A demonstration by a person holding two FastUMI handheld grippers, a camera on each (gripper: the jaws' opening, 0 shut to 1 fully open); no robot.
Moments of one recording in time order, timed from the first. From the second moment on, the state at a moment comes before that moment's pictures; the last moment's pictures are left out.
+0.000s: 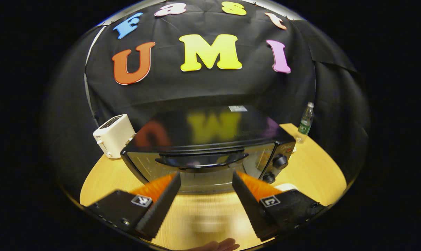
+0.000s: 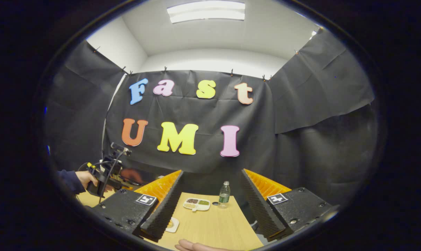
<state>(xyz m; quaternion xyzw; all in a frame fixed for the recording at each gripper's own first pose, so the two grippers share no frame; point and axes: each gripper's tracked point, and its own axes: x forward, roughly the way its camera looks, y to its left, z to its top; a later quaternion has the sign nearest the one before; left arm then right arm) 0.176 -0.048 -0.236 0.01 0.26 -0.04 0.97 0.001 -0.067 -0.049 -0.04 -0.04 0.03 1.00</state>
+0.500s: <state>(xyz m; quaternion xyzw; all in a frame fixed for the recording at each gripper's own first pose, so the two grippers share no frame) 0.225 -0.057 -0.194 -0.03 0.17 -0.06 0.98 0.015 -0.061 -0.070 -0.01 -0.01 0.04 1.00</state>
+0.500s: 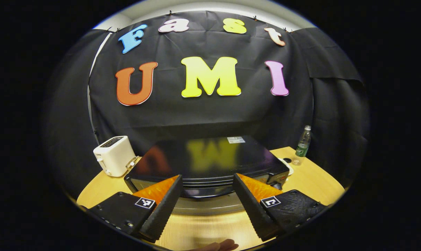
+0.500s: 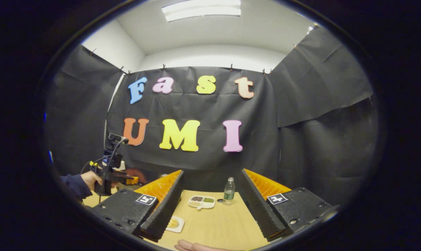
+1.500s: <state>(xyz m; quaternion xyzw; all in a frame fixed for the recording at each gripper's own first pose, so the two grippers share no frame) 0.119 -0.063 -0.328 -0.05 0.35 -0.07 0.93 -0.017 -0.043 -0.047 -0.03 -0.03 0.06 1.00</state>
